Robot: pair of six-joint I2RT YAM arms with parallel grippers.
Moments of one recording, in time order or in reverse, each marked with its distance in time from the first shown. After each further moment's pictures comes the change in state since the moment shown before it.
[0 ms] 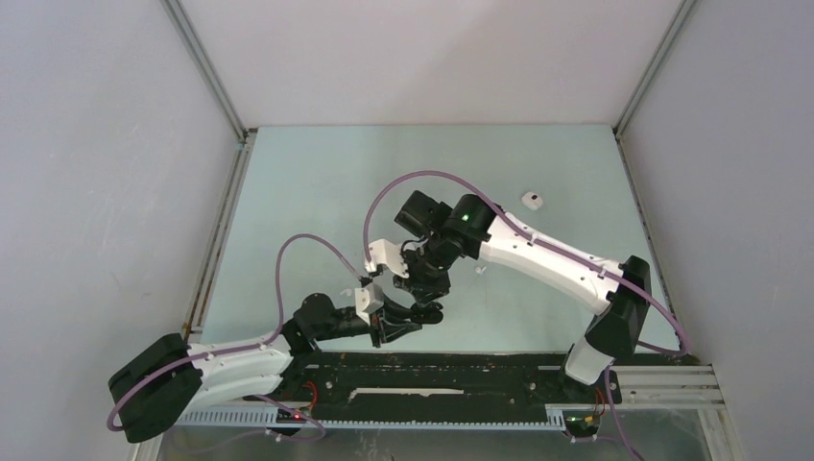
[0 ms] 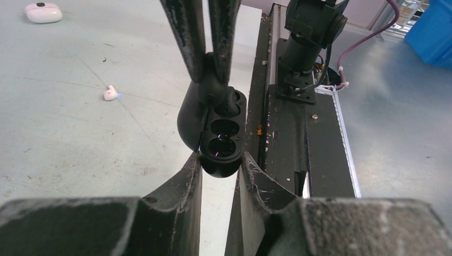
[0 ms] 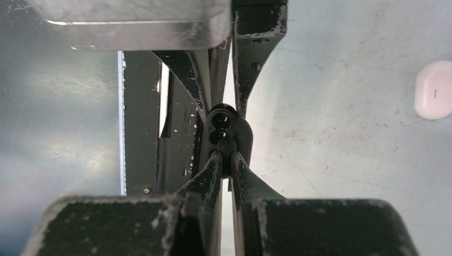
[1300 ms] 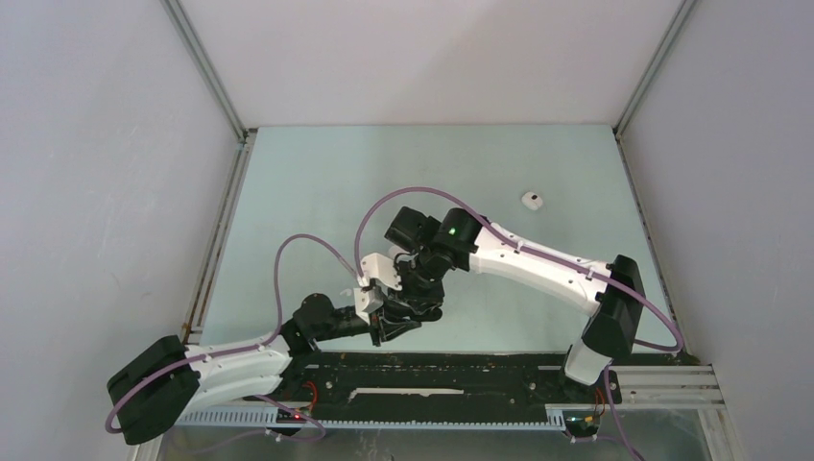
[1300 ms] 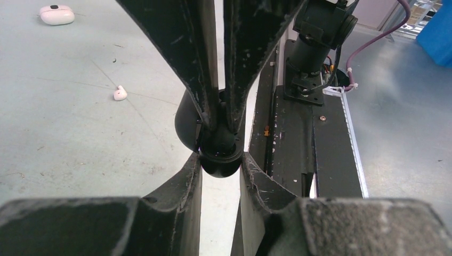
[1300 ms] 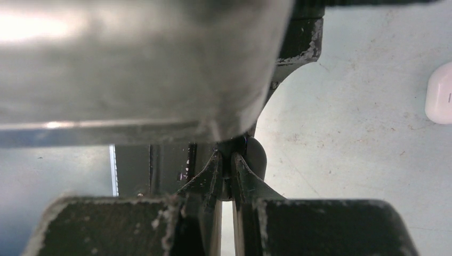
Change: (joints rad) left arm 0.000 -0.016 0.000 -0.016 -0.027 0.016; right arm 0.056 0.018 -0.059 0.061 0.062 0.029
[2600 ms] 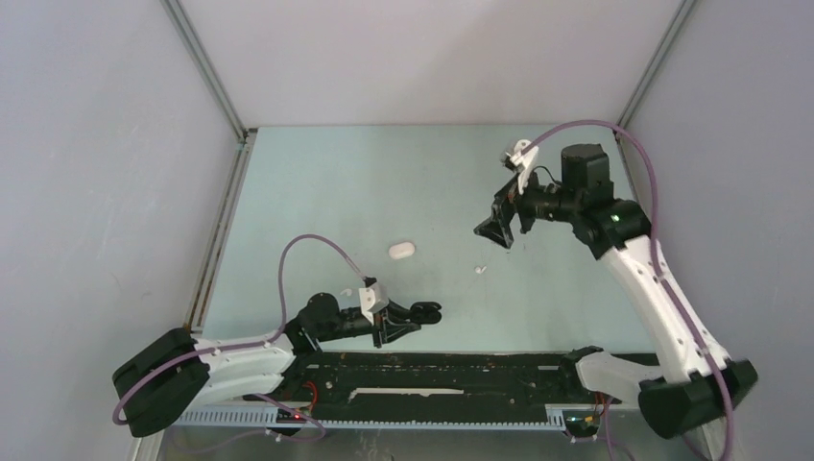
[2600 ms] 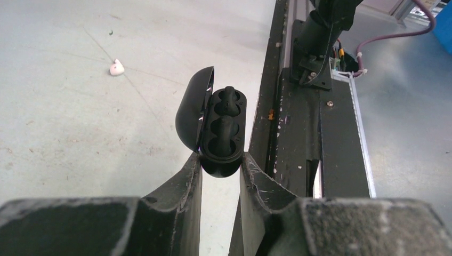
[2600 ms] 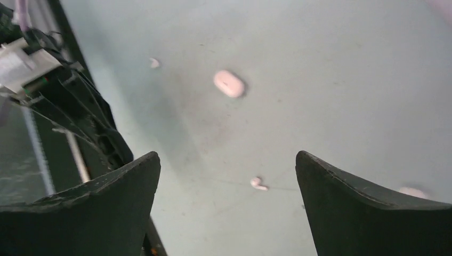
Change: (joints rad) left arm 0.000 0.052 -0.007 -0.006 -0.012 -0.001; right arm -0.687 -0.553 -0.308 0.414 -0.203 0.206
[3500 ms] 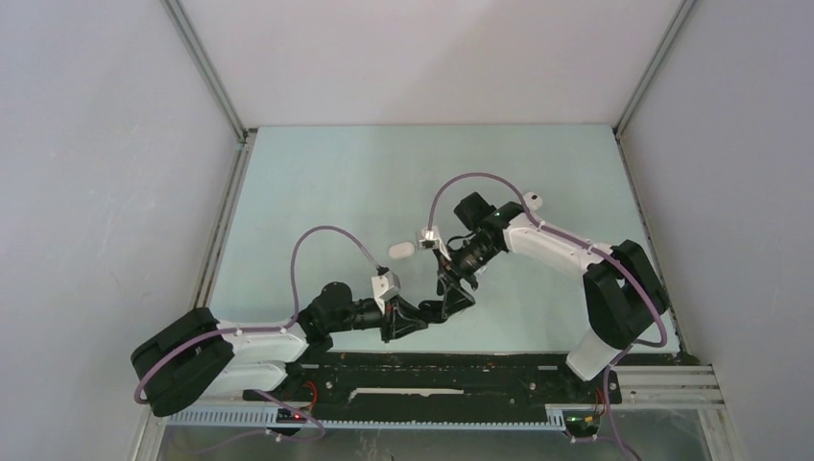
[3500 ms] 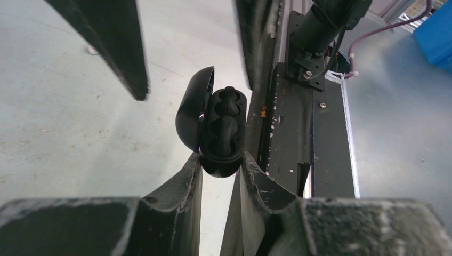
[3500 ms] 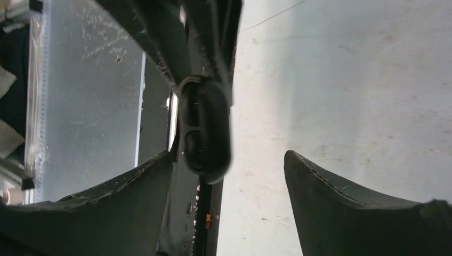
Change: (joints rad) left arm 0.015 0.188 0.085 0.009 0.051 -0.080; right arm 0.229 0.509 -0.153 -0.102 -0.402 -0.332
